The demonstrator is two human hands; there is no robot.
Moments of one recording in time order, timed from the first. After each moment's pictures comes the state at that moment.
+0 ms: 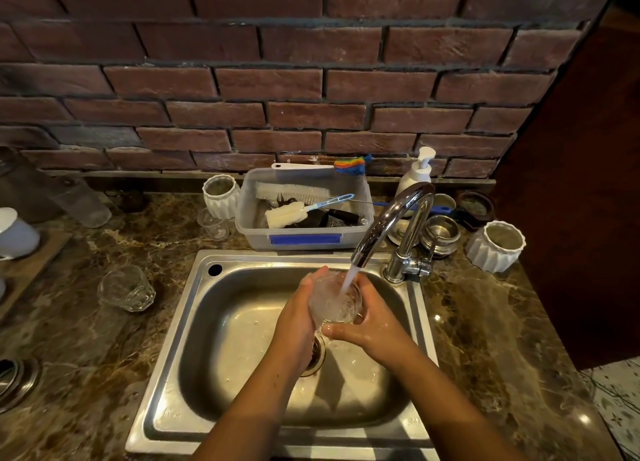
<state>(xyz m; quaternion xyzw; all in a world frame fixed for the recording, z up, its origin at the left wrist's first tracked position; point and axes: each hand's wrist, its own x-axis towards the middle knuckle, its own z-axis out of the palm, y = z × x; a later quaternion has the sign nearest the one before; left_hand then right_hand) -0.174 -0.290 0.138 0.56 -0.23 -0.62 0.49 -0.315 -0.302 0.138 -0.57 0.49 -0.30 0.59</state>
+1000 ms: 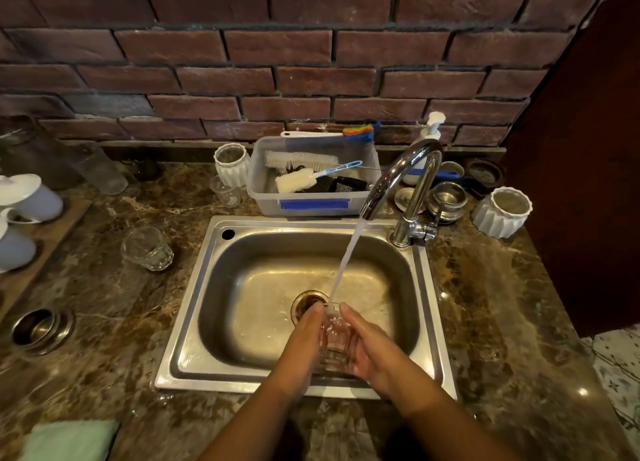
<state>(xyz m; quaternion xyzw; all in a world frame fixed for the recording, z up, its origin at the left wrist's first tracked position) -0.170 -0.201 0.098 0.60 -0.24 -0.67 0.38 -0.297 -0.222 0.099 -0.20 0.53 -0.25 0.79</state>
